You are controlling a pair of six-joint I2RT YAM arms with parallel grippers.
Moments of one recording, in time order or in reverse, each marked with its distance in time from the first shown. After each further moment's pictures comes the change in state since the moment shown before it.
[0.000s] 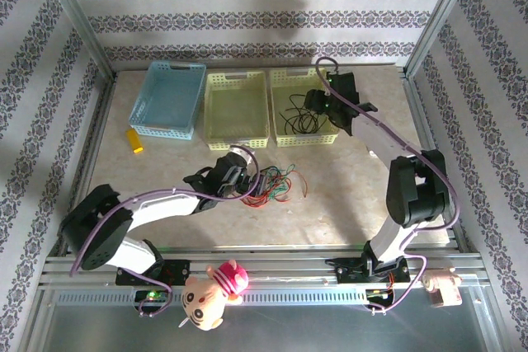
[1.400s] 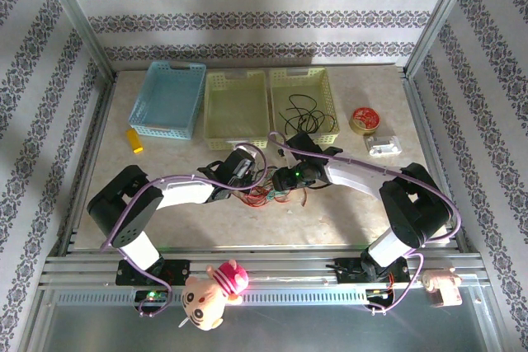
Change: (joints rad) left arm 0.055 0.233 0.093 -0.051 0.048 -0.032; right arm 0.377 -0.119 -0.385 -0.188 -0.201 -0.101
